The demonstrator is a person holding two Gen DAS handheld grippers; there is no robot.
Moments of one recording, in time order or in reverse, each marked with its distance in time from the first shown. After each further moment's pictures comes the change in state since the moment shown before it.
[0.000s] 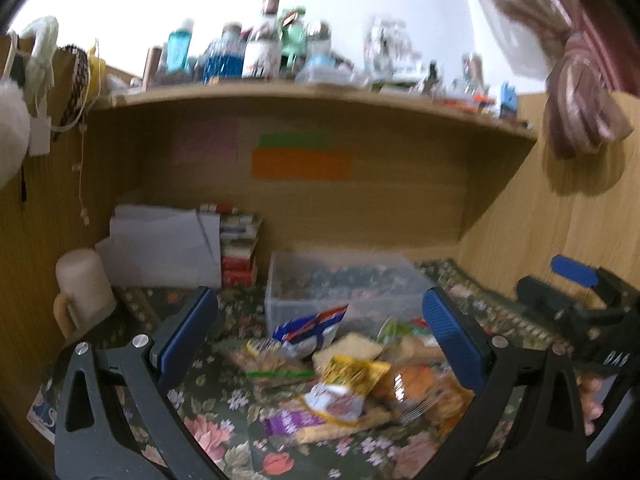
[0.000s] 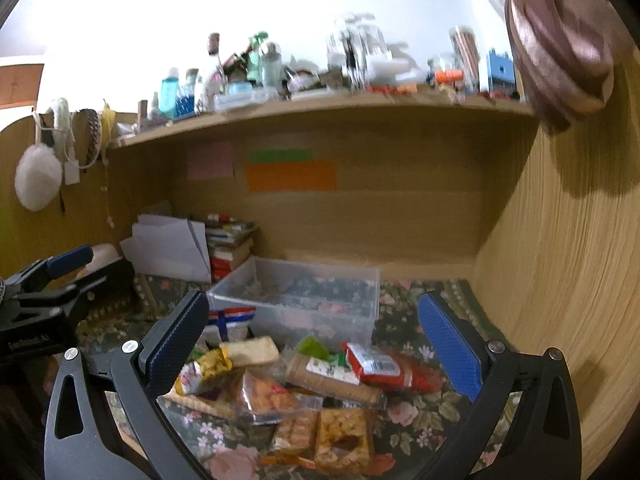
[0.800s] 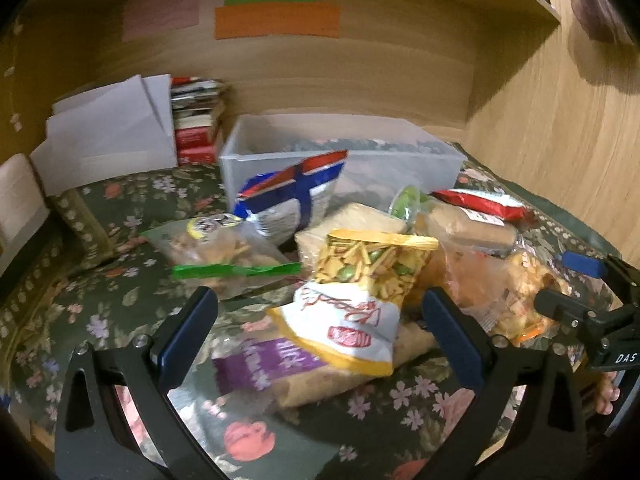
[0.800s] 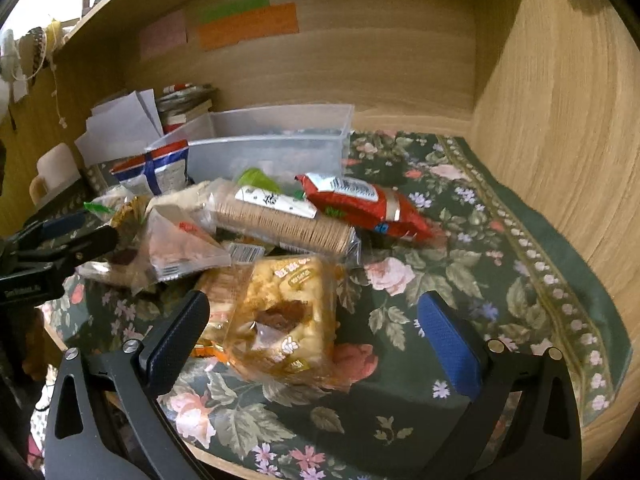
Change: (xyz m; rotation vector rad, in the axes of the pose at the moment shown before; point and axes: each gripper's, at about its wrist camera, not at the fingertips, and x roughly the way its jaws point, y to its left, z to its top) left arm 0.100 -0.001 -0.083 0.044 0.359 -0.079; right arm 0.057 -0.043 -0.092 0.050 0.394 -0.014
